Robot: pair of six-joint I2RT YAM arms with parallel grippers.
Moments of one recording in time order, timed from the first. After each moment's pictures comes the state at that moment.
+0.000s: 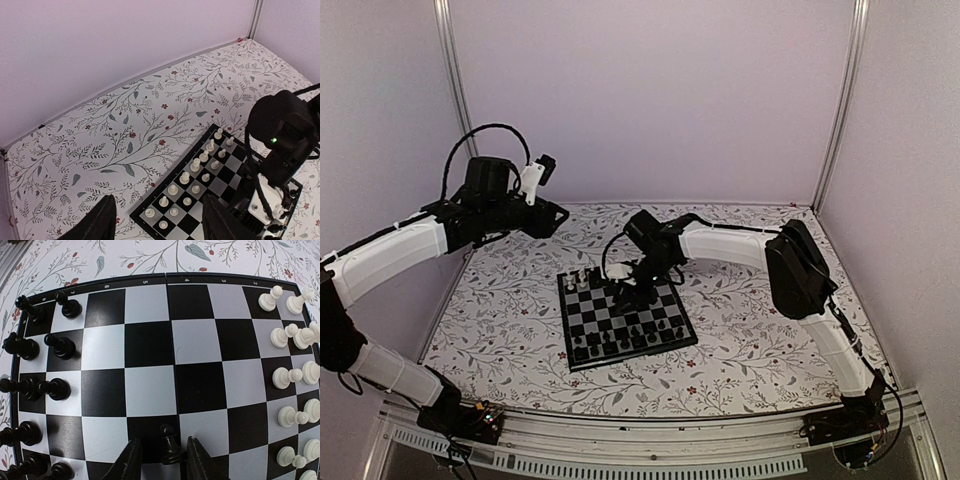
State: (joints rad) left arm -0.45 1.35 1.10 -0.23 0.07 0.07; right arm 0.85 2.48 2.09 -0.74 -0.53 -0.84
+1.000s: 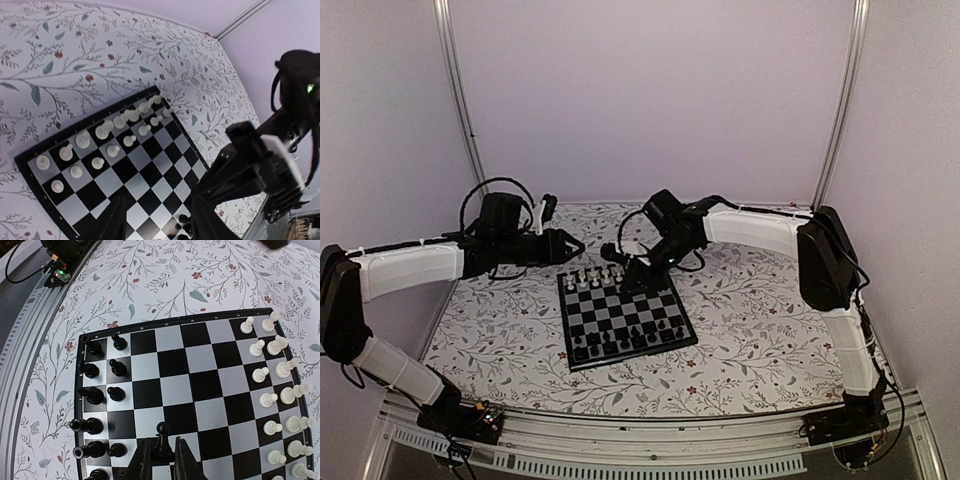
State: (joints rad) left arm -0.45 1.41 0.90 -0.04 0.34 -0.45; right arm 0.80 2.30 1.95 -0.73 -0.69 -0.74
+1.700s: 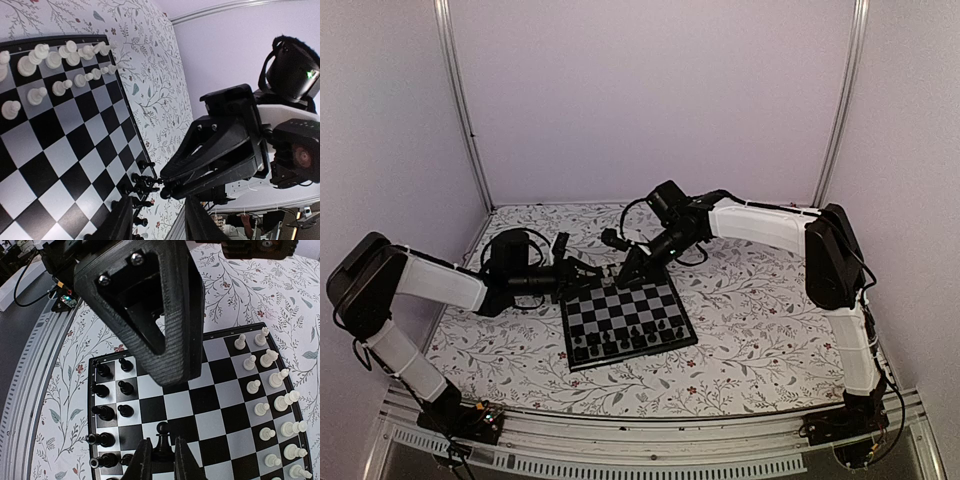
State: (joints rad) left arm -0.49 1.56 0.60 0.59 0.63 -0.99; right arm 0.78 2.26 1.94 -0.68 -0.76 -0.64
